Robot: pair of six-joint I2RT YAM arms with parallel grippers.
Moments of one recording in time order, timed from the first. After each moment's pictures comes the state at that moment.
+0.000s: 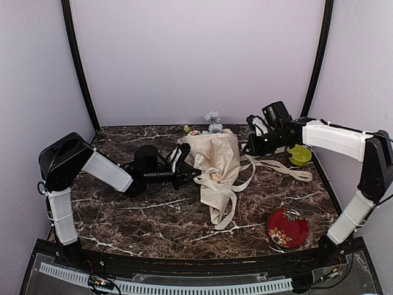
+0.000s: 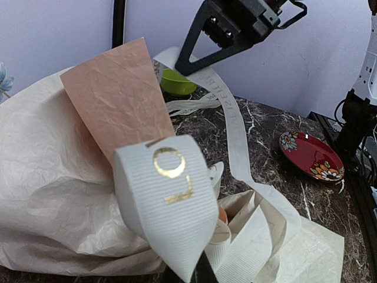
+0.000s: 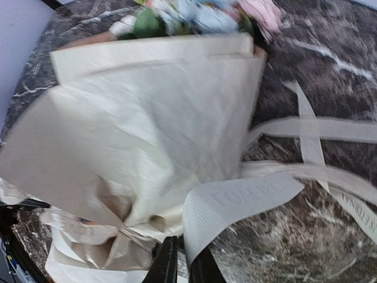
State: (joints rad) left arm -0.70 1.94 0.86 0.86 0.56 -0.01; right arm 0.50 1.61 1.26 -0.48 -0.25 0.26
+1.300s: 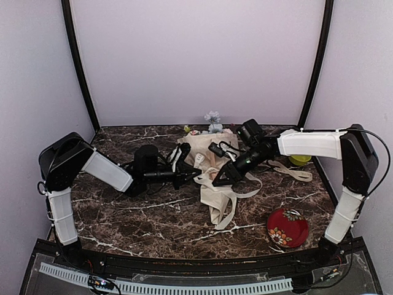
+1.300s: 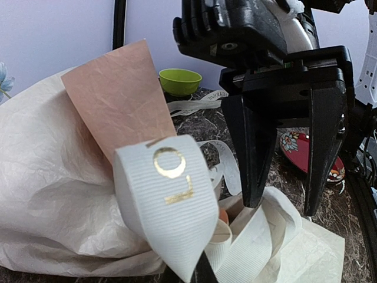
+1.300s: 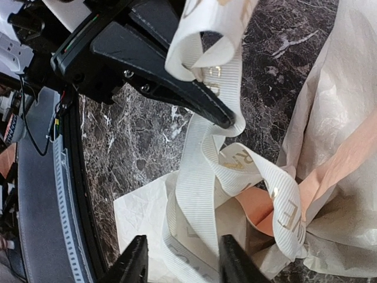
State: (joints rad) left arm -0.70 1.94 0.87 0.86 0.56 -0.01; right arm 0.66 1.78 1.25 -0.51 -0.73 -0.13
